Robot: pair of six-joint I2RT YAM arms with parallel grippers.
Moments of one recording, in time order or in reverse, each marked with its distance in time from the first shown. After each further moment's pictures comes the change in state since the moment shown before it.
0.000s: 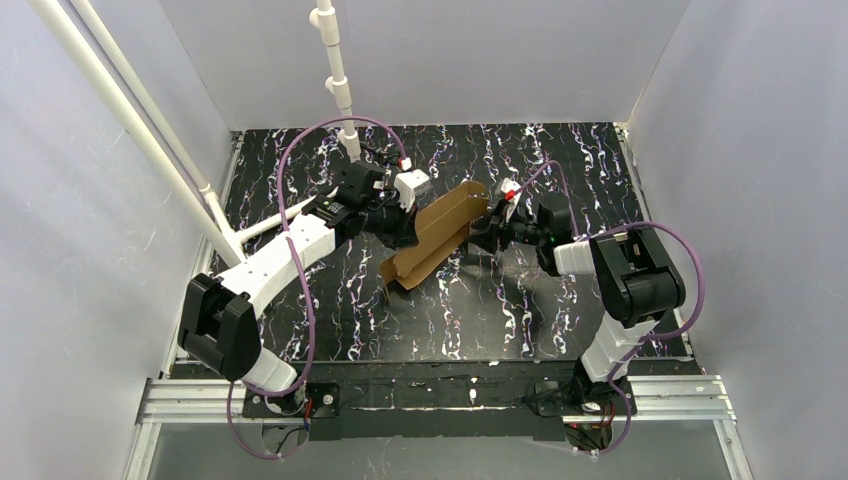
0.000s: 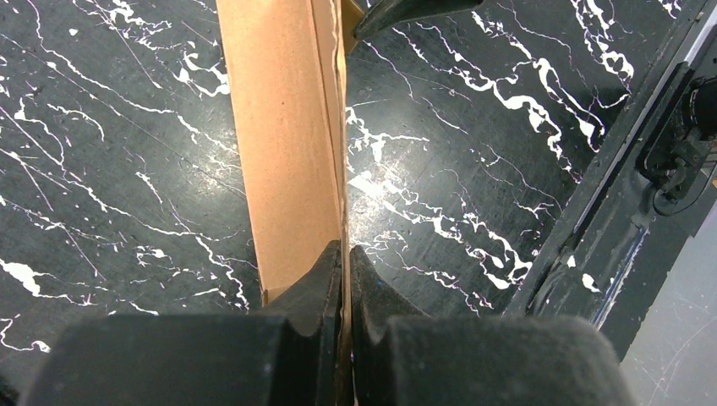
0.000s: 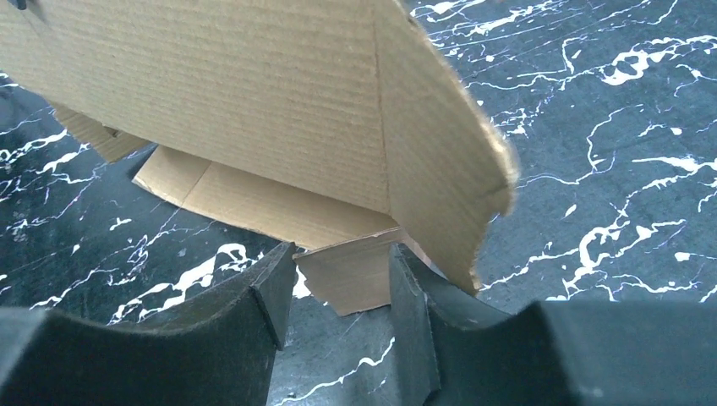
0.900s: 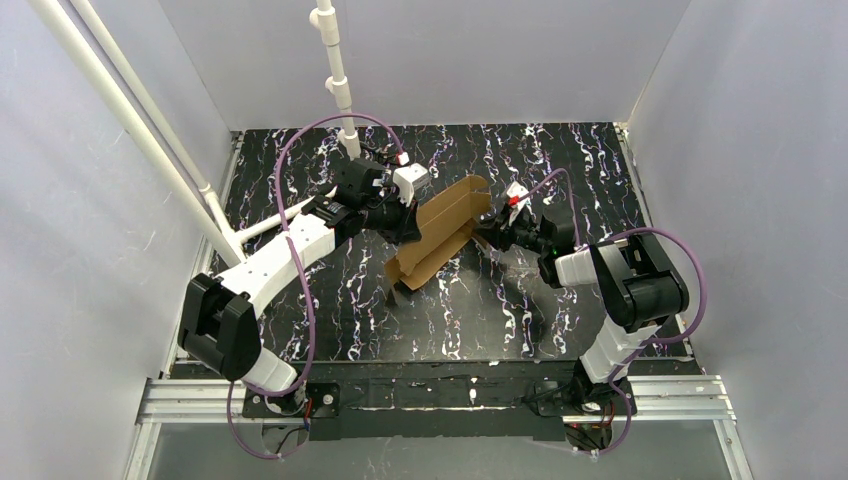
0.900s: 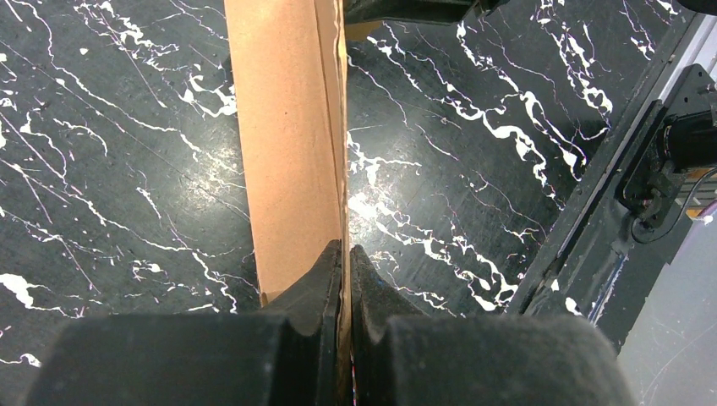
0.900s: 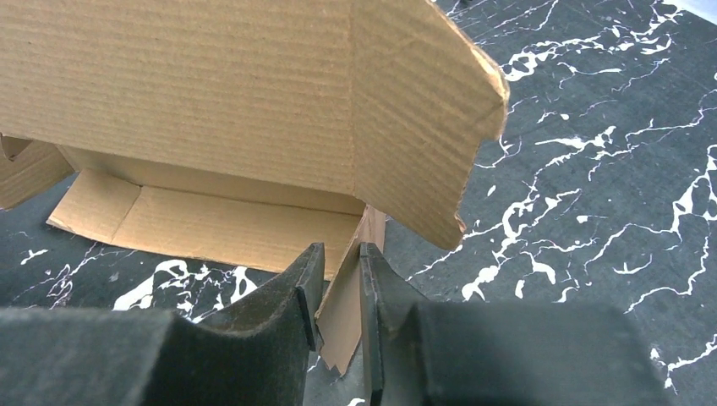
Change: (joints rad) left arm 0.003 0.000 0.000 0.057 0.005 -0.065; right arm 0.013 -0.033 -0.100 0.154 0.197 -0.001
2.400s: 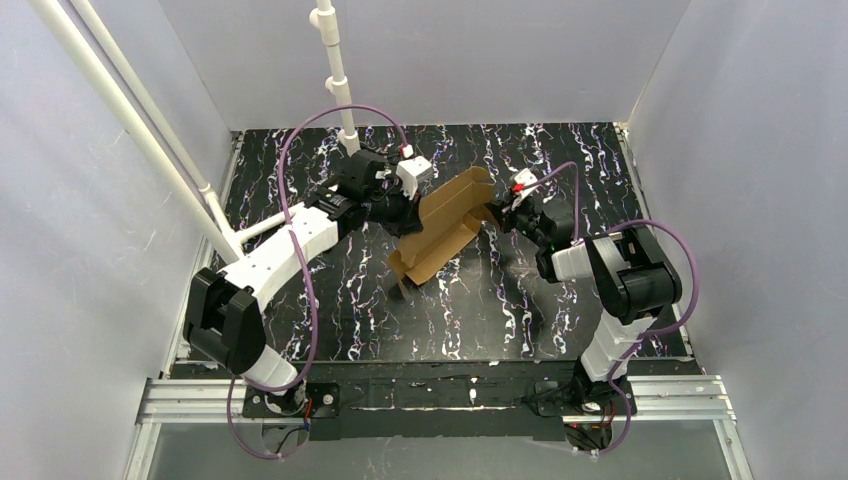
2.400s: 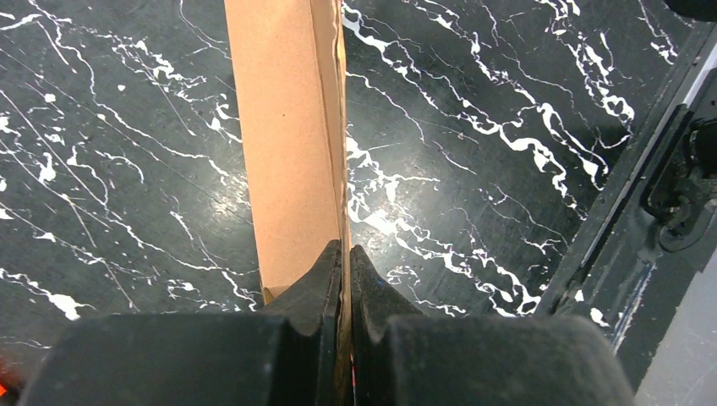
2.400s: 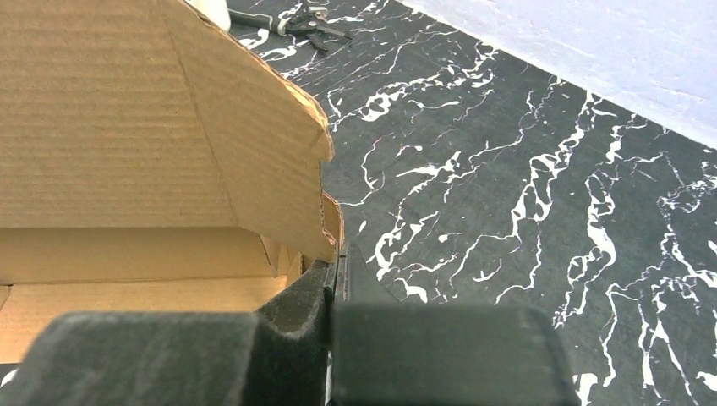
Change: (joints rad) left arm 0.000 0.043 0.074 -0.018 -0.019 0.063; right arm 0.000 0.059 0.055 0.137 0.264 0.007
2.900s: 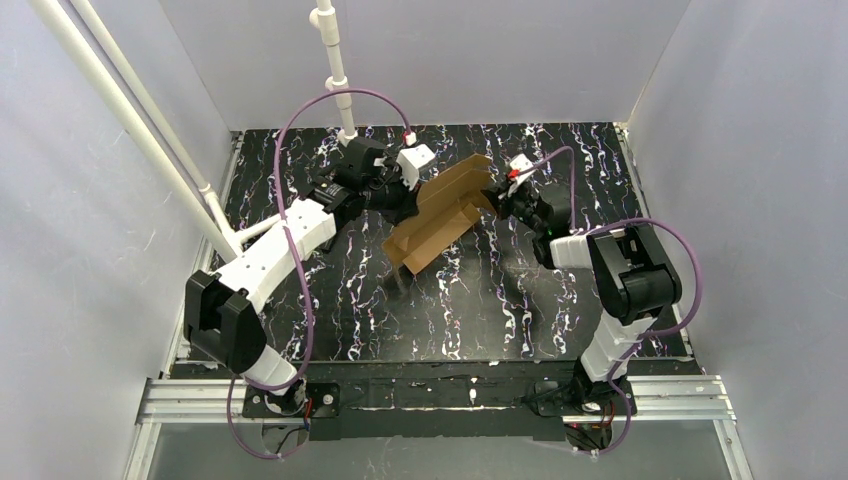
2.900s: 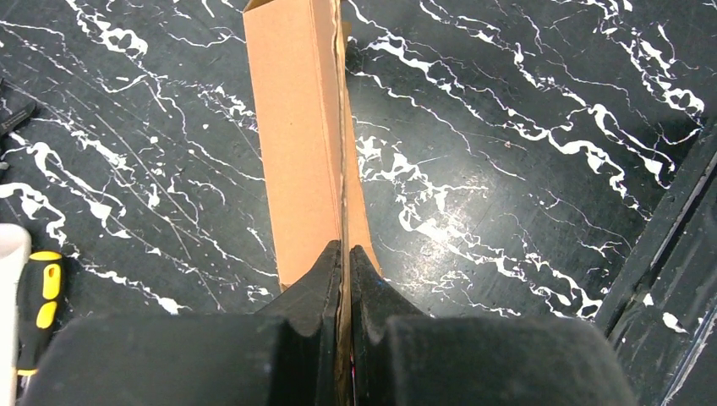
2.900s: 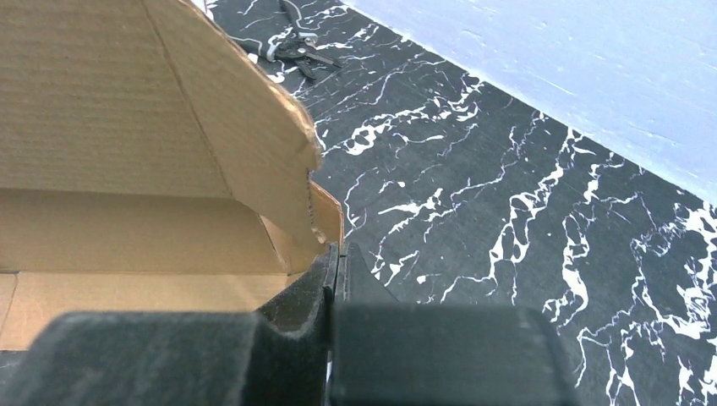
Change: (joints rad) left arm 0.000 -0.002 0.112 -0.071 -0.078 0.134; right arm 0.003 -0.006 0.126 -0.130 -0.009 -0.027
